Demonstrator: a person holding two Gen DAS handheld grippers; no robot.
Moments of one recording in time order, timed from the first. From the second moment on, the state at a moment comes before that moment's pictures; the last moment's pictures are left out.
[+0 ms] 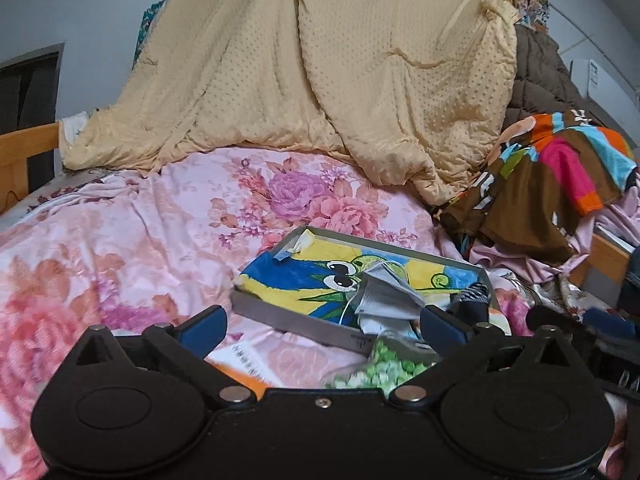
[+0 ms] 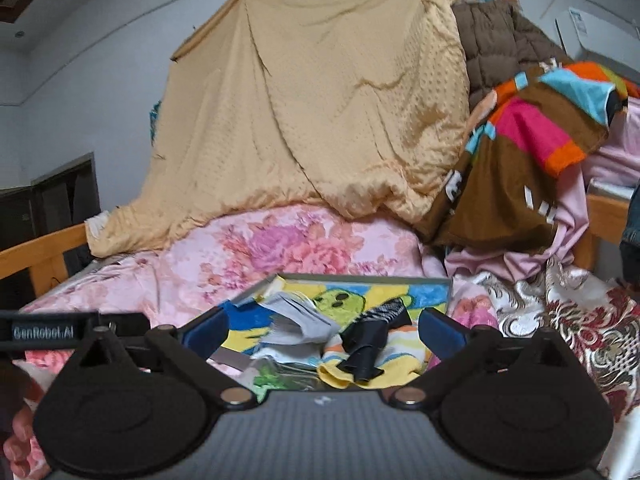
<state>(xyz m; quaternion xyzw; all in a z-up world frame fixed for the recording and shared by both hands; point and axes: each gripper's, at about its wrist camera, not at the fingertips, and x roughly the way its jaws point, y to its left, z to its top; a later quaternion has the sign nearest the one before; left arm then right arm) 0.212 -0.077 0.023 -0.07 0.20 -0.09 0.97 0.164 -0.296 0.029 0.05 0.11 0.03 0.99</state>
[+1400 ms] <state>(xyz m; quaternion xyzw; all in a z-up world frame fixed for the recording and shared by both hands) 0.092 0.022 0.008 -0.03 0.28 -0.04 0.96 0.072 -0.202 0.009 -0.04 0.18 0.12 0.98</state>
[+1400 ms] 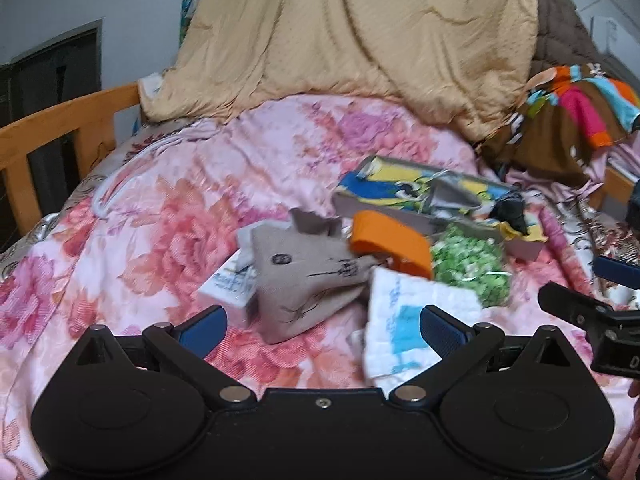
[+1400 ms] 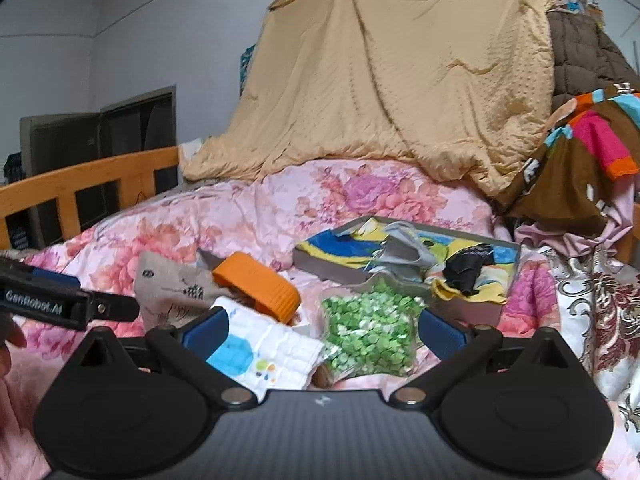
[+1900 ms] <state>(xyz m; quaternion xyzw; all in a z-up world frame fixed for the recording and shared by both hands) 0.134 0.032 -0.003 0.06 0.33 -0.09 0.94 0.101 -0.167 -0.025 -0.08 0.26 0.19 0.94</state>
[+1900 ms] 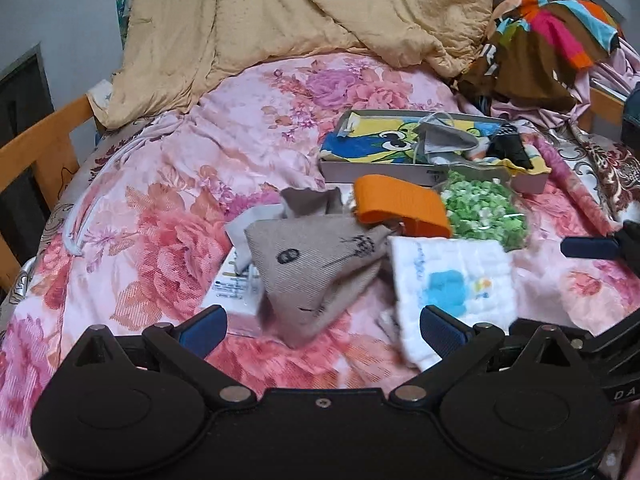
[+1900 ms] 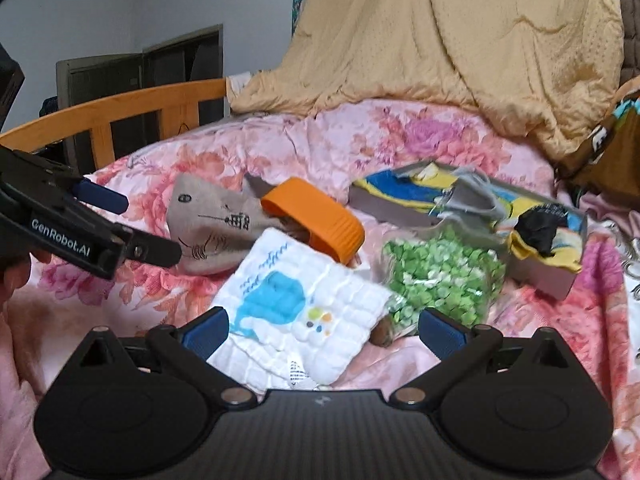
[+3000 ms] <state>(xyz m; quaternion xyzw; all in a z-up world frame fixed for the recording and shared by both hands) 0.191 0.049 -0.024 -0.09 0.33 -0.17 0.92 0.157 -0.121 -0.050 -0.13 0.32 0.28 0.90</state>
